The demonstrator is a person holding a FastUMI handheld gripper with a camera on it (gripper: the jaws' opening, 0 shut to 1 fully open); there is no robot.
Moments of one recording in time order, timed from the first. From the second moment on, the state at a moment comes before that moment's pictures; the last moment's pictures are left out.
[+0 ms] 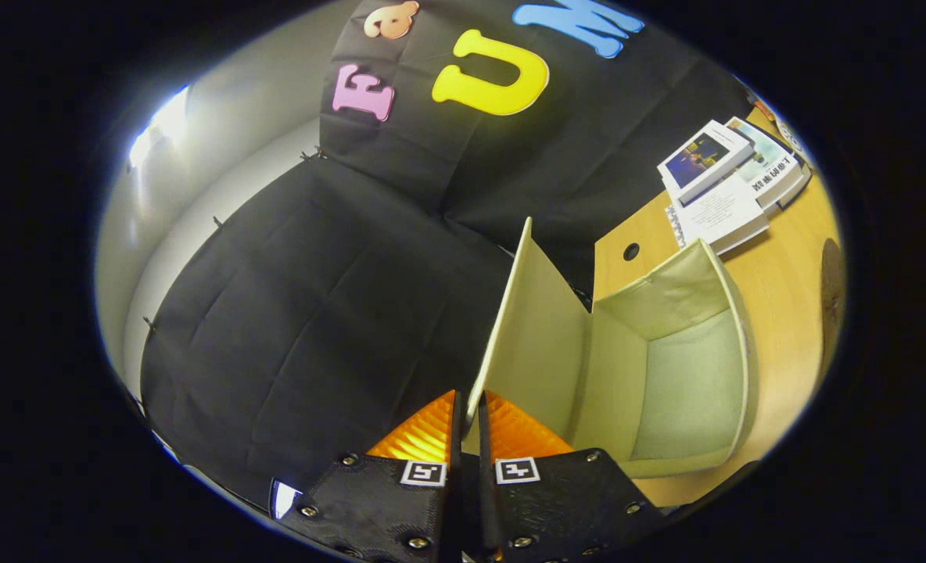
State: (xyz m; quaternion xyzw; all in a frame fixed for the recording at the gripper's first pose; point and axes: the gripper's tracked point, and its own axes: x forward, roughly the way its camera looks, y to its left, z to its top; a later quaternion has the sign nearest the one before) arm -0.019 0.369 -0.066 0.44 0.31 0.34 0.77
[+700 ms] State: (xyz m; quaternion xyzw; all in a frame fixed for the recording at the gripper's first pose) arm -0.026 0.475 -0.063 0.30 0.33 0.41 0.79
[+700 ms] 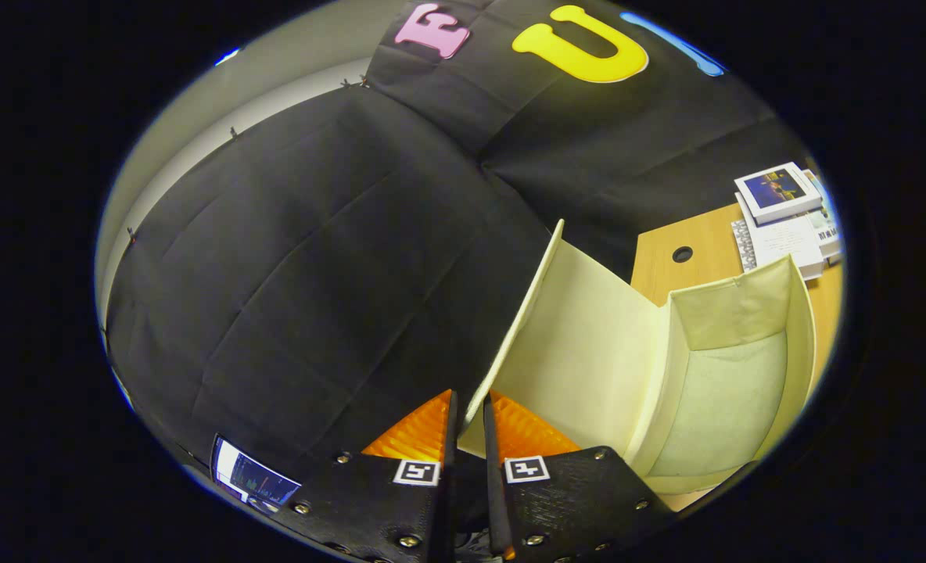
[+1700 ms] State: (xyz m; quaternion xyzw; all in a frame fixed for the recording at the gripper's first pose) arm 0.031 0.270 -0.087 0.18 0.26 0.27 0.91
